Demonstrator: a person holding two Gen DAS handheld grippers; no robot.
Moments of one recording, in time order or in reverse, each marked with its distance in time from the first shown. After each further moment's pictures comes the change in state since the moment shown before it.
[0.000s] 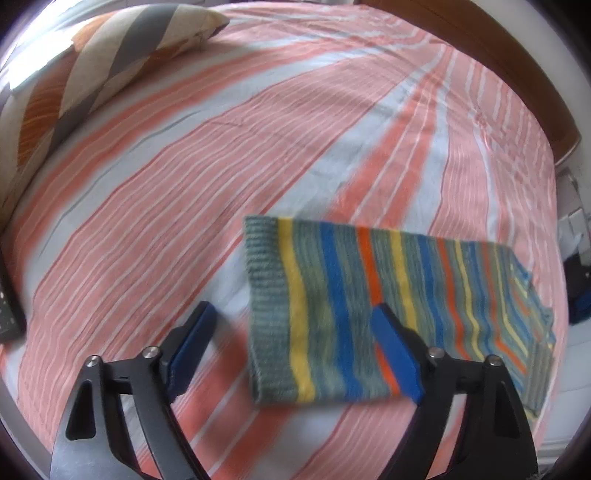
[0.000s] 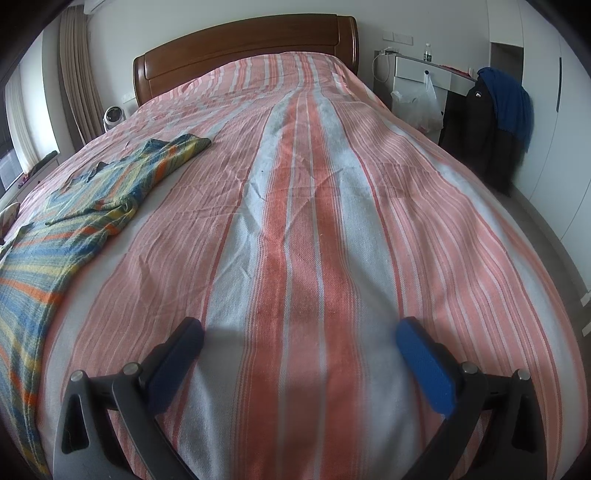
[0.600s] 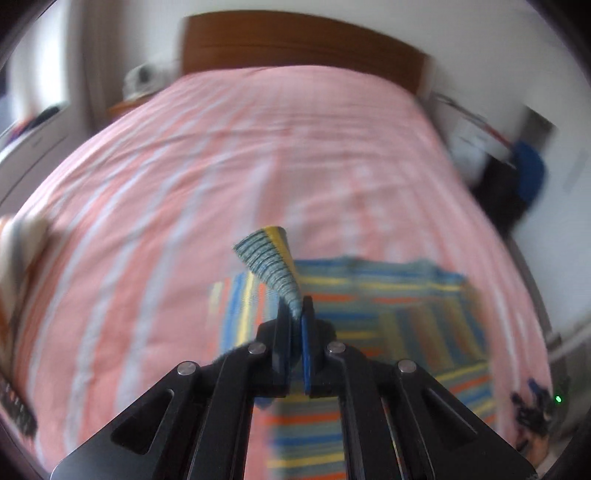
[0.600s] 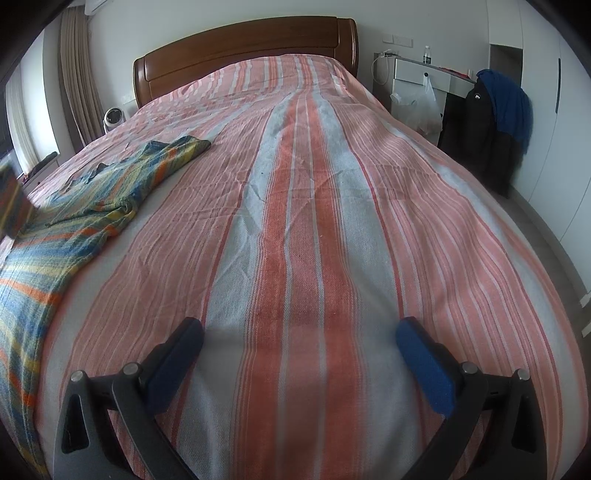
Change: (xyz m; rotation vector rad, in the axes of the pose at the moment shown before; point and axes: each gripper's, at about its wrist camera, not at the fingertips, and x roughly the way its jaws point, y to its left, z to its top) left arm -0.127 -0.257 -0.049 0.552 -0.205 -0.254; right arm 0.001 0.000 0.002 0.000 -0.007 -0.003
